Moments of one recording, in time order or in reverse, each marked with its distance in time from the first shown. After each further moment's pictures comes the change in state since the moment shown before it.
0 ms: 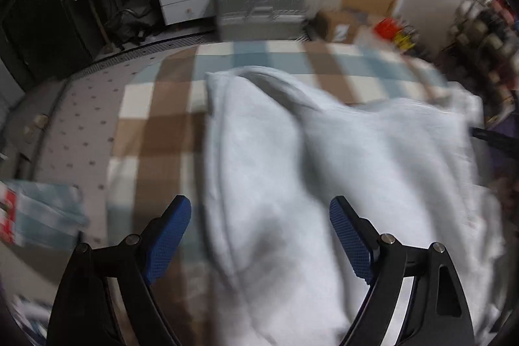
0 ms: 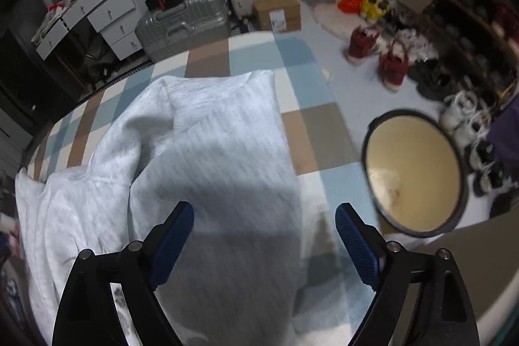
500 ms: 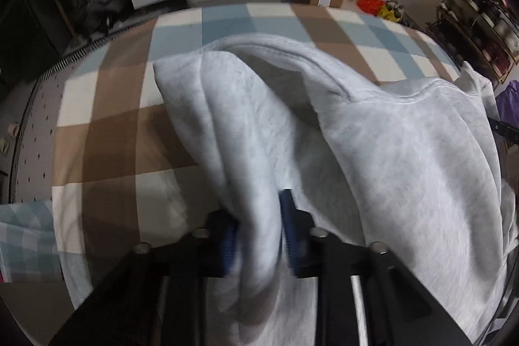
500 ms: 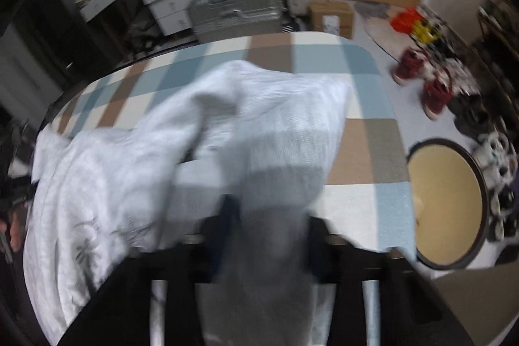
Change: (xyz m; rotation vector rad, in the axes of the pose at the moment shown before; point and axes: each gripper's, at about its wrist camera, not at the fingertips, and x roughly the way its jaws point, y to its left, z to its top) left arm 0.048 0.001 -0.011 0.073 0.069 -0.104; right arm -0.002 0.030 -0.009 -0.231 -0.014 0.119
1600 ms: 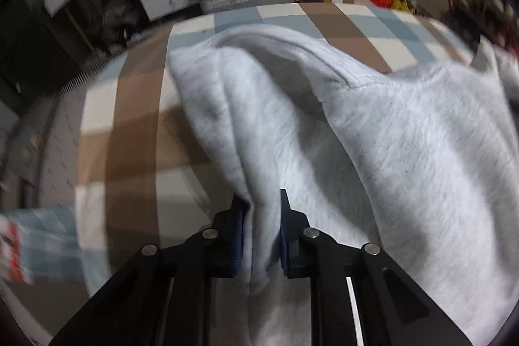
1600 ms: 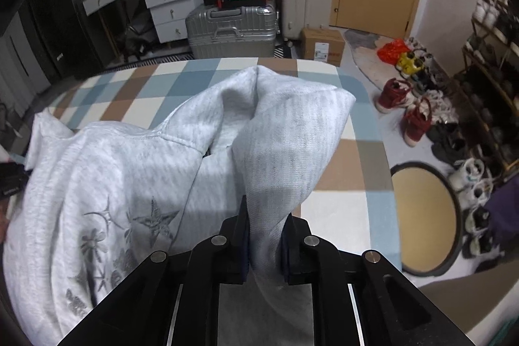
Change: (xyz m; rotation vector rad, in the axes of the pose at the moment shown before) left arm 0.018 -0.008 0.012 0.089 0.011 0.183; right arm -0.015 0.033 -0.002 -0.068 -0.090 -0.154
